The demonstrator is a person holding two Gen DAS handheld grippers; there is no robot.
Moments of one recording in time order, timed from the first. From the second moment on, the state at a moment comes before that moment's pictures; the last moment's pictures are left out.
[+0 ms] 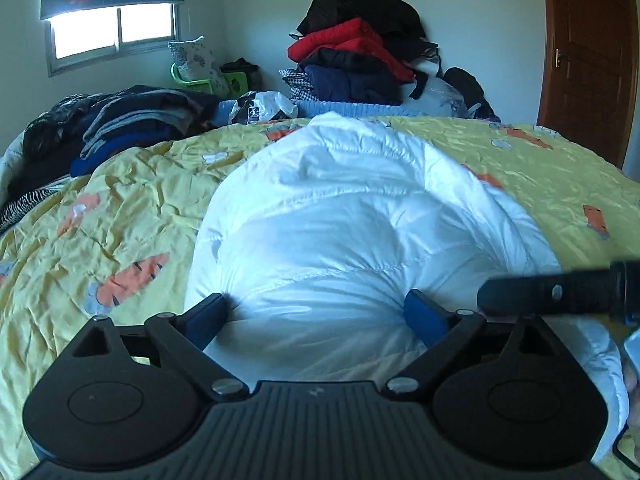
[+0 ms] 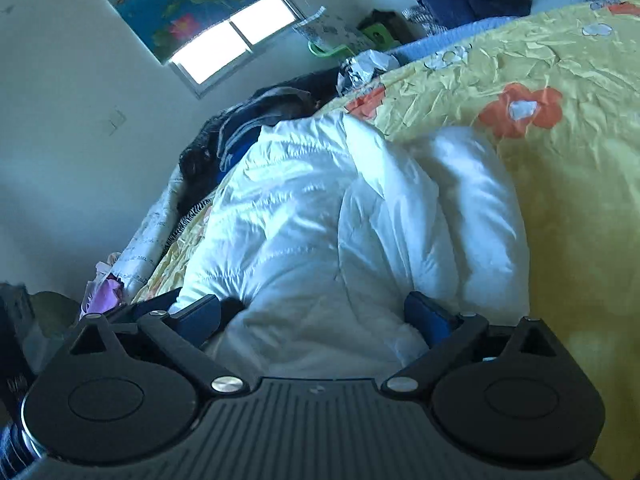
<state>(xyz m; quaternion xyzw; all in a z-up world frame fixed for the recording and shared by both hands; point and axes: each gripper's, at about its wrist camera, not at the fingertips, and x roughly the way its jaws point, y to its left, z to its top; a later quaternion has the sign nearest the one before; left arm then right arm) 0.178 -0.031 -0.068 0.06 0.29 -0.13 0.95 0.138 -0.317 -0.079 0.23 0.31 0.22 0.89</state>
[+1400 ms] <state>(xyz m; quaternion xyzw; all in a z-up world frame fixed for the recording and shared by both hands) -0.023 0.201 0.030 0.04 0.16 0.09 0.98 -0.190 -0.414 0.080 -0.37 0.03 -0.10 0.92</state>
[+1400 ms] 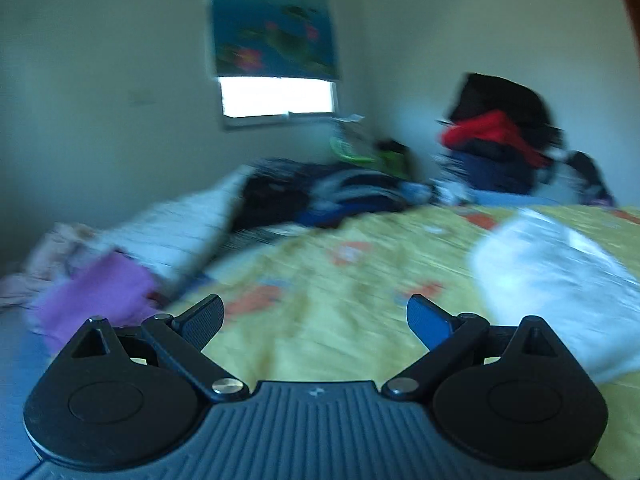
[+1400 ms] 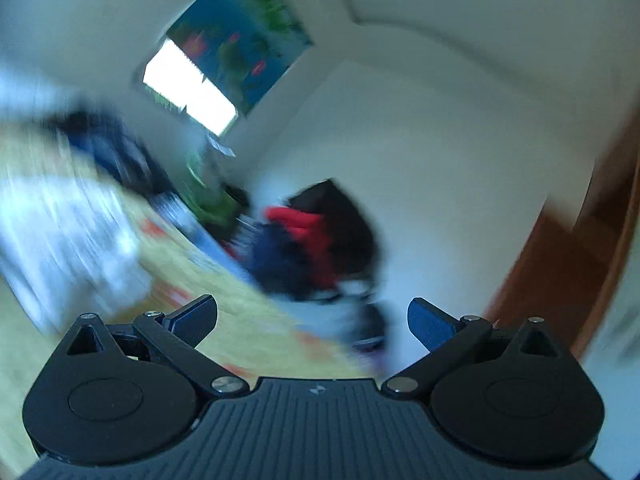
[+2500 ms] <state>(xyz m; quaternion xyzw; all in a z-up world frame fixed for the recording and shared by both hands) 0.025 0.033 -0.100 -0.01 0.33 -0.05 0.94 -0.046 -0.244 -0.100 -0.02 0.34 0.05 0.94</state>
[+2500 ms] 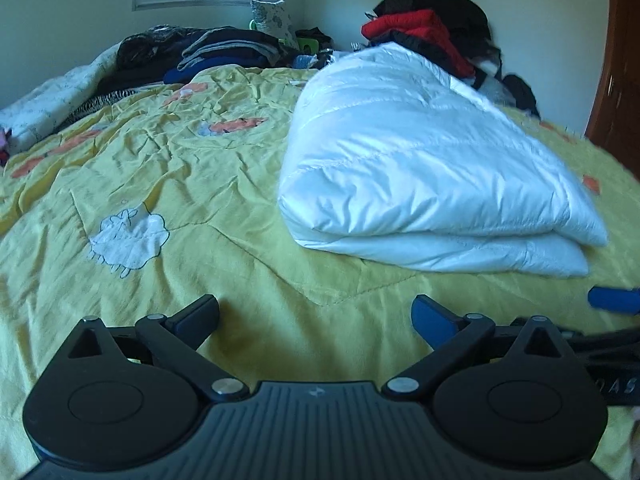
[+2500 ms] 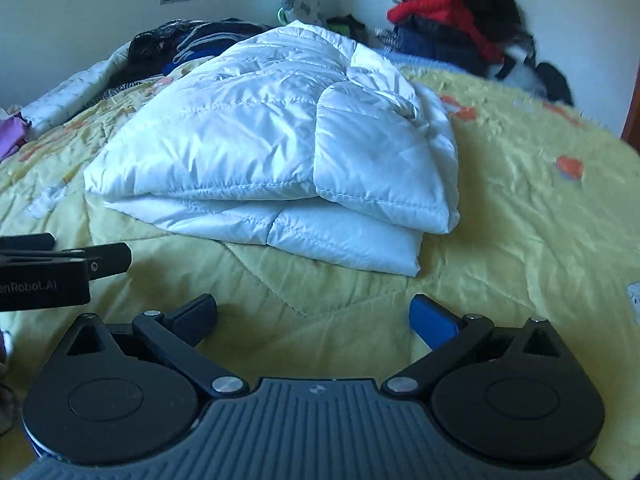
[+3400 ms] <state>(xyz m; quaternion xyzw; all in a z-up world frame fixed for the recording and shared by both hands) 0.019 0.029 -0.103 0.01 0.32 -0.05 0.94 -0.043 -0.241 -0.099 -0.01 0.34 0.02 0.94</state>
